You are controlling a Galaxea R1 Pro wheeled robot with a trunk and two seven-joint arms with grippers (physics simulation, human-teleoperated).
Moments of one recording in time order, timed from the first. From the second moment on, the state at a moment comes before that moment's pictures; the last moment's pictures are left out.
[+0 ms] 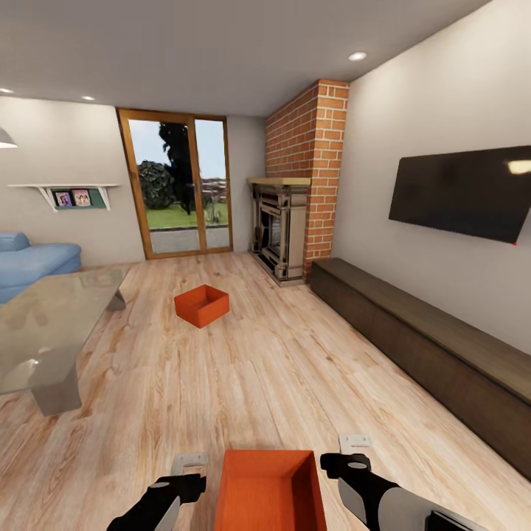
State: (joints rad) left arm -0.47 -0.06 0.01 -0.36 0.03 0.17 0.10; right arm -0.69 0.08 1.16 -0.03 -1.15 -0.05 -0.23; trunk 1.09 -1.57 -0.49
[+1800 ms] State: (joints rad) left arm -0.47 -0.06 0.01 -0.36 0.03 0.17 0.10; right arm -0.69 0.08 1.16 -0.03 -1.15 -0.06 -0.24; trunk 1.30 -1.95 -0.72
